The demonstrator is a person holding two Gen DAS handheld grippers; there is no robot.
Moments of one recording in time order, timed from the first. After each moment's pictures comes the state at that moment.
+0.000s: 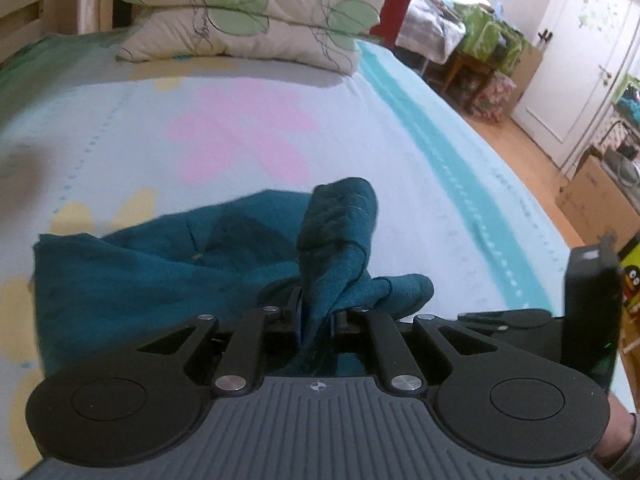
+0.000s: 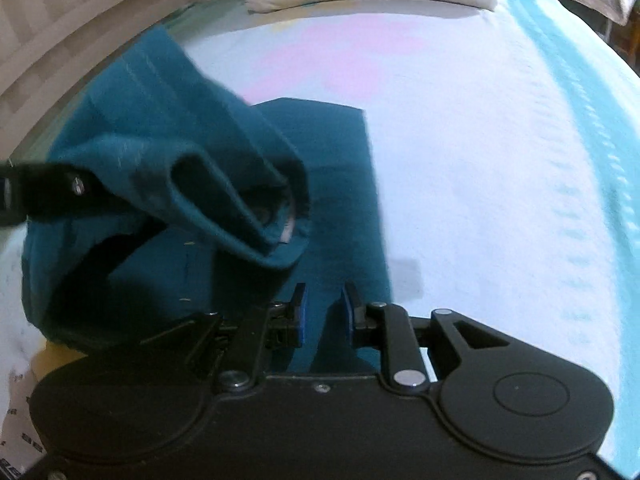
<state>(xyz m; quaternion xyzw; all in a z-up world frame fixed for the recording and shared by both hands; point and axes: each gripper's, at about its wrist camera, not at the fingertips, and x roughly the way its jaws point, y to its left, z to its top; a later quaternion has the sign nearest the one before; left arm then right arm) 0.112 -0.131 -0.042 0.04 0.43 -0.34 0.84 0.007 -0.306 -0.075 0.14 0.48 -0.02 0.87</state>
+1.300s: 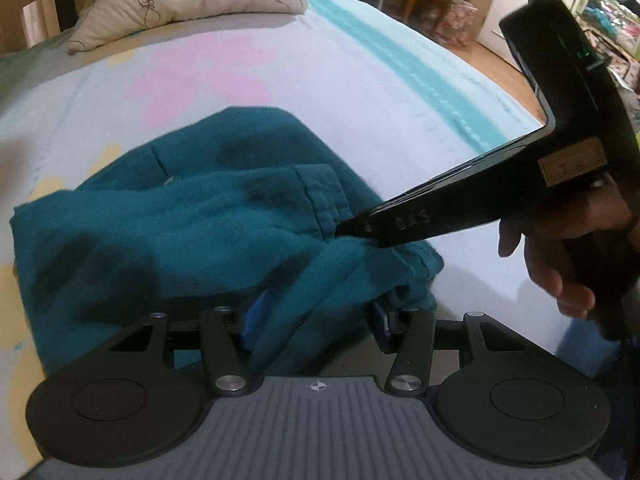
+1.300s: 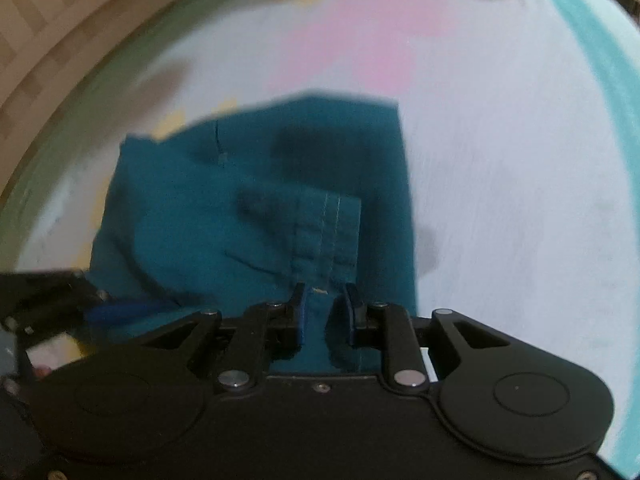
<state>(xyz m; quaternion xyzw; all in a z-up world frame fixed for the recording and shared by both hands) 0.074 -0.116 -0.081 0.14 0.44 -0.39 0.80 0.046 -0.292 -0.074 0.15 0.53 0.04 0.83</state>
